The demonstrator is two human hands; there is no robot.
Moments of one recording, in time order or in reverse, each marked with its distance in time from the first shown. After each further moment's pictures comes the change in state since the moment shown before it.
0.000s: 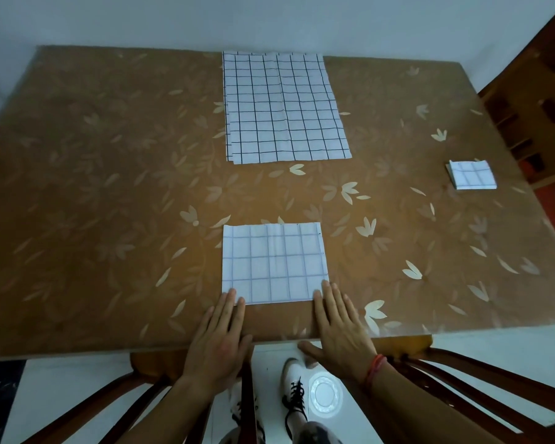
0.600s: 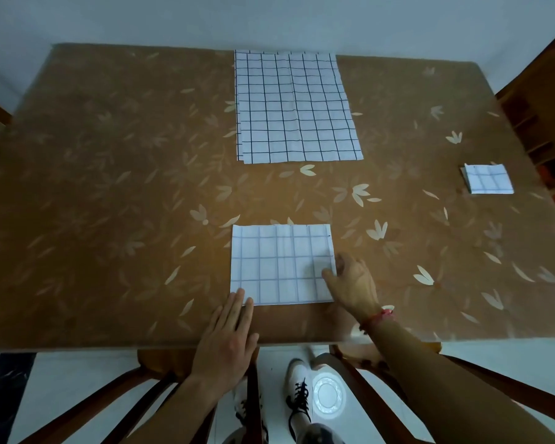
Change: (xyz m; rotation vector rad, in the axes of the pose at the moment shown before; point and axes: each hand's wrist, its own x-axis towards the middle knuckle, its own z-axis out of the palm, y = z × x) left_hand 0.002 0.002 -0.002 -0.048 -0.005 -0.030; right_hand 0.079 0.019 -0.063 0.759 0.106 0.473
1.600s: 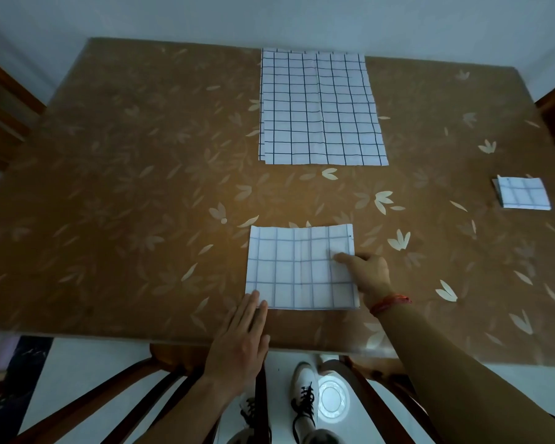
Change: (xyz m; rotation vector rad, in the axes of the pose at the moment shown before) left_hand 0.001 0.001 0.003 -0.050 0.009 -0.032; right_hand 0.031 -0.028 -0.008 0.615 -0.031 0.375
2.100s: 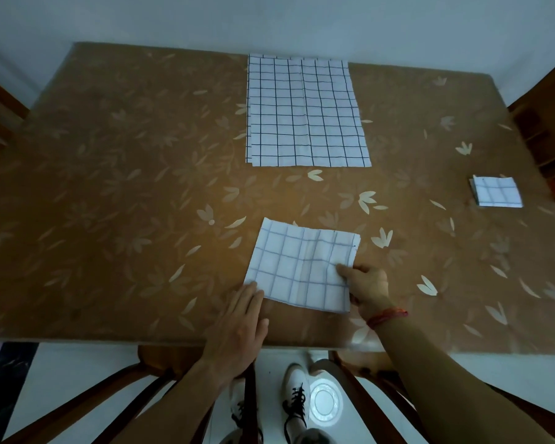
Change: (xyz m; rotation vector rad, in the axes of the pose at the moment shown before) left_hand 0.020 0.017 -0.025 -0.138 0.149 0.059; right_hand -0.018 0.016 -0.024 0.109 0.053 0.073
